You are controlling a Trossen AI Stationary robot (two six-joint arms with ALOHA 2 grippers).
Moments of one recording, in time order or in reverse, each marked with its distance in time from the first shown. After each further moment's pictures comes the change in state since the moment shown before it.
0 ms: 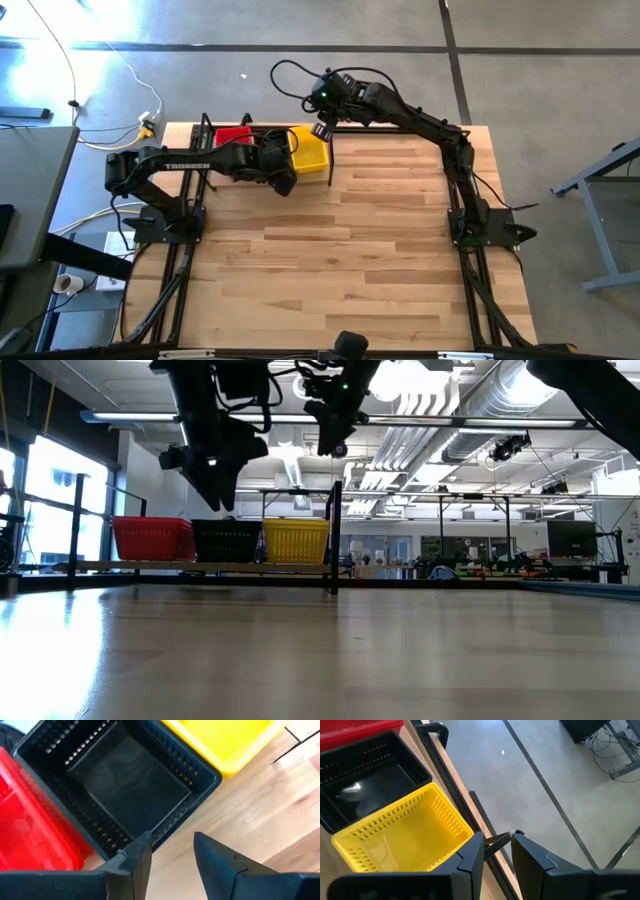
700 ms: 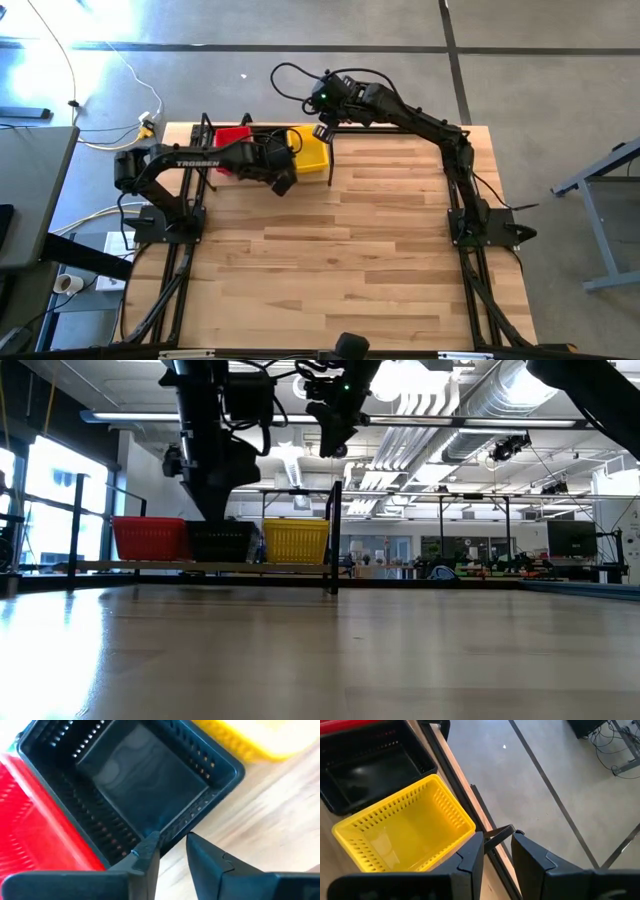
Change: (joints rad) left arm 0.039 0.072 0.000 -0.036 -0.049 0.122; right arm 0.002 0.001 0.000 -0.033 0.000 0.003
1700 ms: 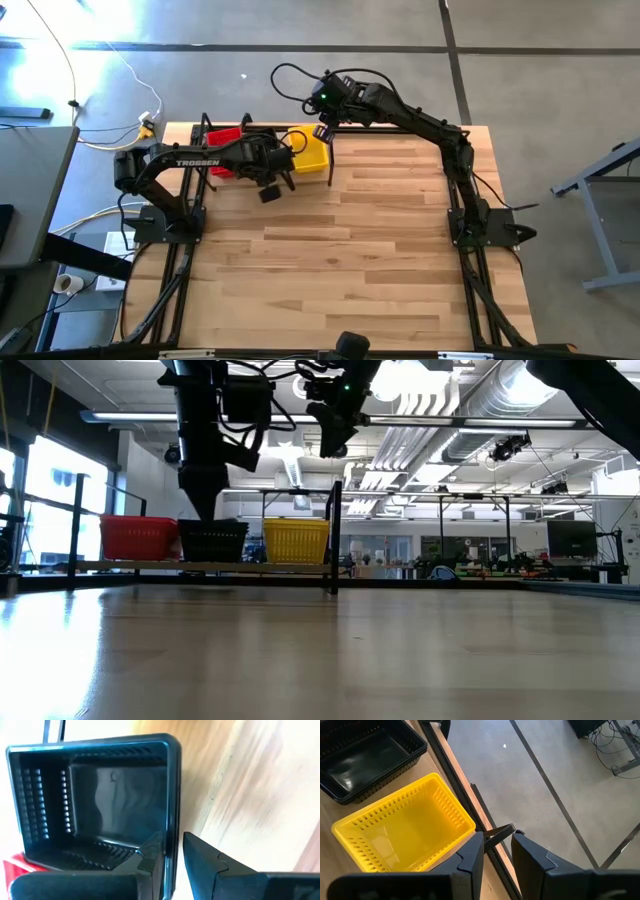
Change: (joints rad) left arm 0.007 0.000 0.000 -0.040 0.042 0.516; right arm 0.000 0.001 0.000 -0.003 0.000 -0.003
